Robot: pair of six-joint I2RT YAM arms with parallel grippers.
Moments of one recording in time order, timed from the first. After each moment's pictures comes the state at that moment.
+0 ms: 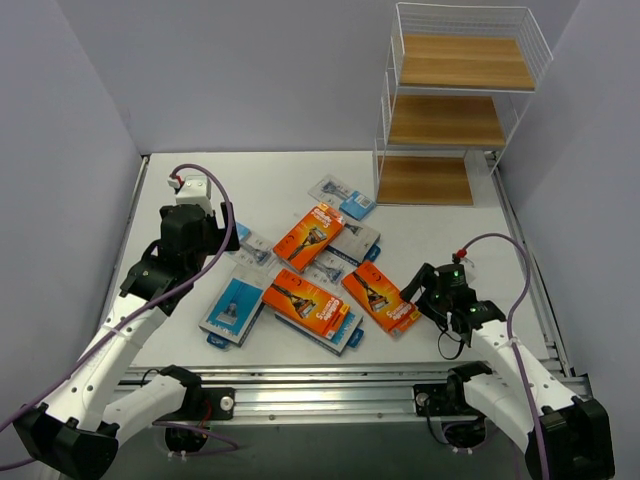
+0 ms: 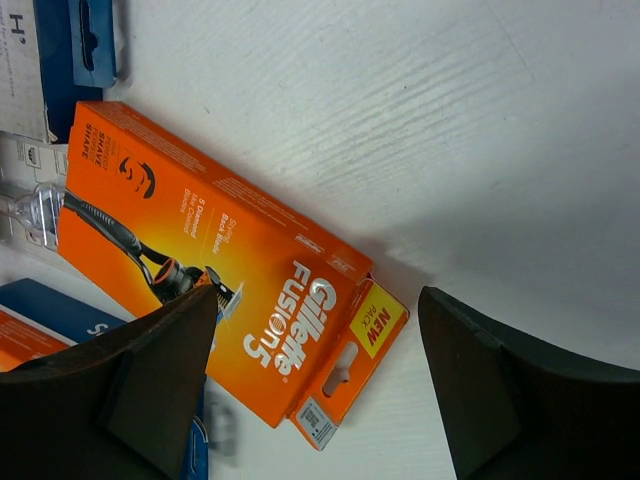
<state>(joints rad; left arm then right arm) -0.43 0.98 1.02 -0.49 -0.40 -0.26 0.26 0.86 0.37 -0.38 0.06 0.82</state>
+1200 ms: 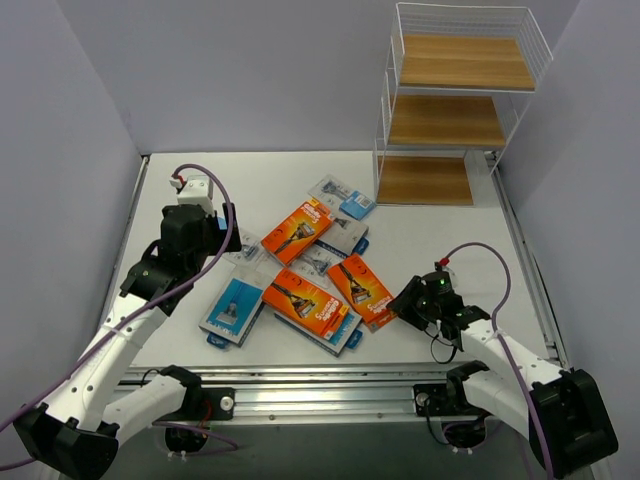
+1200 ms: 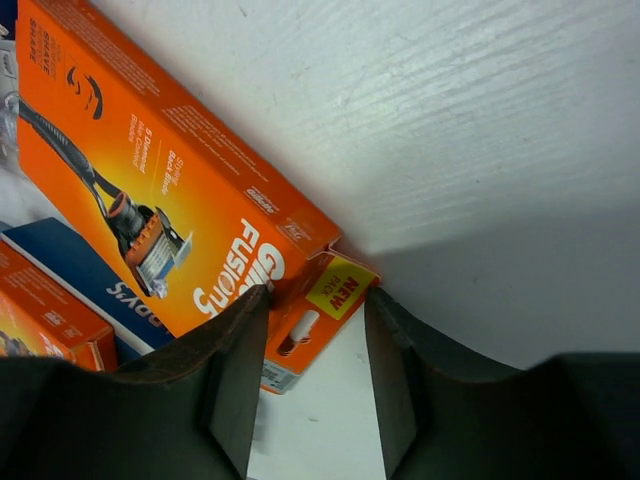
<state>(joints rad) -0.43 0.98 1.02 -0.49 -0.36 -0.26 0.35 0.95 0.26 -0.17 -0.06 0.92</state>
